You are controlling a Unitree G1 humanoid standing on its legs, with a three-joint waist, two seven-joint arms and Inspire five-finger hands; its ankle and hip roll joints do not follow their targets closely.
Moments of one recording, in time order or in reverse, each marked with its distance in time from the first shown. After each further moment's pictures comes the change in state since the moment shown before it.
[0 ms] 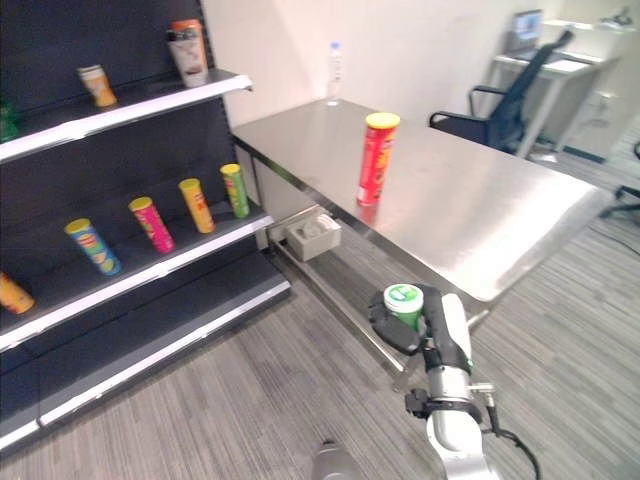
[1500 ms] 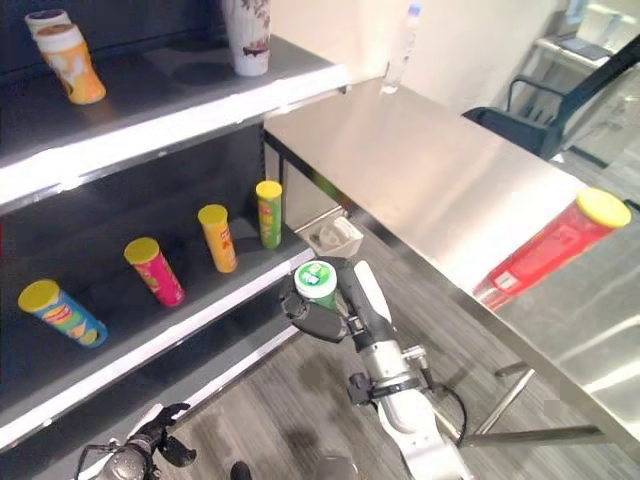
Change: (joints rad) left arm -0.174 0.088 -0.102 -0.181 -0.033 -0.027 0.015; right arm -0.097 0.019 0.197 -0.122 0.042 -0.023 0.125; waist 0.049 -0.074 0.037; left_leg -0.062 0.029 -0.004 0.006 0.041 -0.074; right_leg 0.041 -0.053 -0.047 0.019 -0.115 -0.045
